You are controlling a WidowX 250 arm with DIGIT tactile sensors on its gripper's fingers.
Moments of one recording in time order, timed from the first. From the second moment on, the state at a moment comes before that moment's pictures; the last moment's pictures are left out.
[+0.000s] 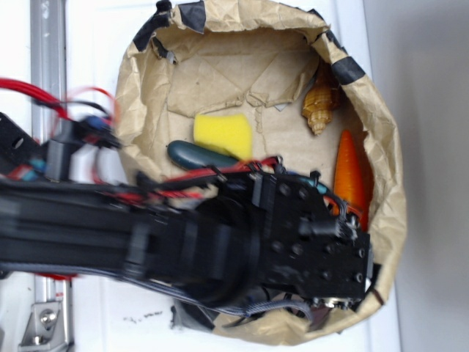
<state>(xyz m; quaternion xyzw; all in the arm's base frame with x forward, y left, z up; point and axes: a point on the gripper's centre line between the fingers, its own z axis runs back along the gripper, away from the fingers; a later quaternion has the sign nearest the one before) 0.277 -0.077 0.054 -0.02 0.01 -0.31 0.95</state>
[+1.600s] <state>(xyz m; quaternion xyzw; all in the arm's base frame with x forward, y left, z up) 0.260 -0.085 0.028 -0.11 0.04 -0.21 0.97</state>
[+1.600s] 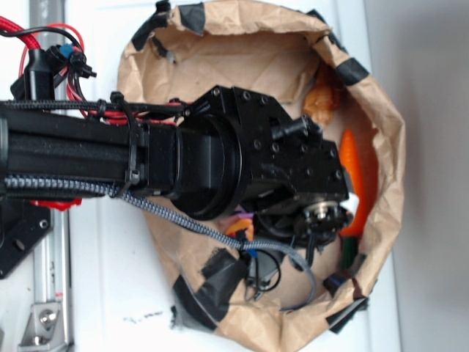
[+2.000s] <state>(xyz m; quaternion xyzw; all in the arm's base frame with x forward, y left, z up) 0.257 -0.086 0.030 -0.11 0.05 -0.24 0.96</state>
